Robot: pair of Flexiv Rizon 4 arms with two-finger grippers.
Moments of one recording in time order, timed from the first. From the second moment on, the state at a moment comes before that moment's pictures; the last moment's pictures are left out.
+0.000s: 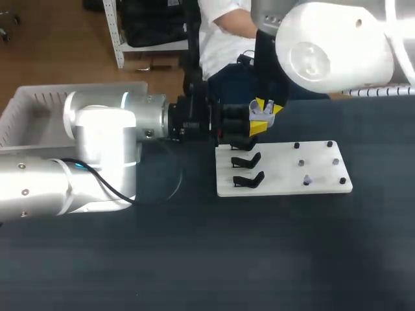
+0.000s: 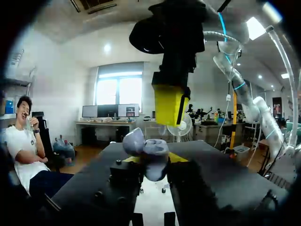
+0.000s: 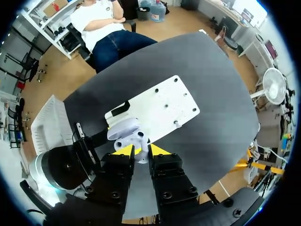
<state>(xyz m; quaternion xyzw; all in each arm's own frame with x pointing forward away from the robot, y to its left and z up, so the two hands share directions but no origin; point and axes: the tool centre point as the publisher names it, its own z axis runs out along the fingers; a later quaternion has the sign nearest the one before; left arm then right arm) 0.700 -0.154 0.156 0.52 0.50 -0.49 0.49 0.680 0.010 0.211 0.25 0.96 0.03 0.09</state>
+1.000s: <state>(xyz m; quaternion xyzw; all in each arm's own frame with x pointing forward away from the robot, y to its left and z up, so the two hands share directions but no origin) 0.700 -0.154 0.156 0.52 0.50 -0.49 0.49 0.689 0.015 0.205 0.24 0.97 0.02 0.09</state>
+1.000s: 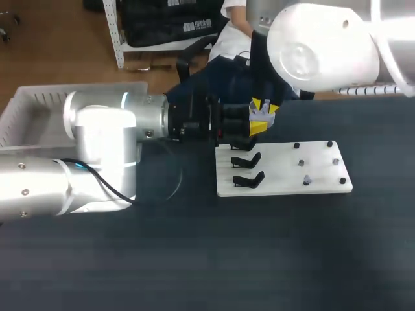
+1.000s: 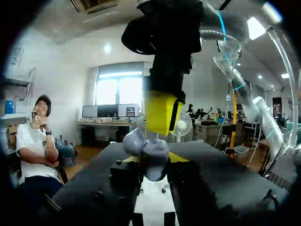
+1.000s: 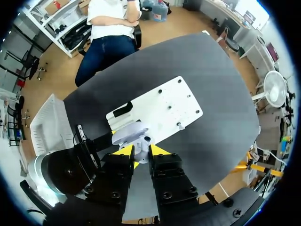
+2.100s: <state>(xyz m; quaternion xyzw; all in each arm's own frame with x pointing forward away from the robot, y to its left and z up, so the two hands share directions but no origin) 0.700 -0.154 0.156 0.52 0.50 -0.49 0.49 0.691 0.011 0.199 0.25 0.96 0.02 0.09</state>
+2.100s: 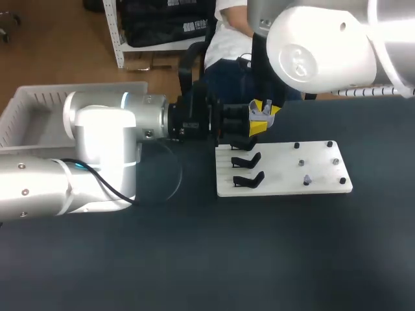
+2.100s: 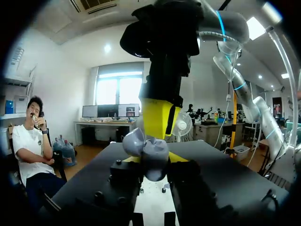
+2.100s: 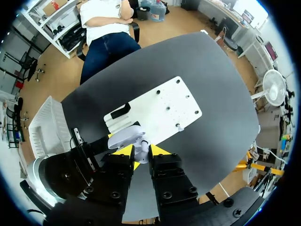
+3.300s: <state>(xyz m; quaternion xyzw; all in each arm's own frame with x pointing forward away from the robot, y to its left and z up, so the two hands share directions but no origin) 0.700 -0.154 0.156 0.52 0.50 -0.49 0.49 0.691 0.012 0.193 0.24 0.97 0.03 0.08</state>
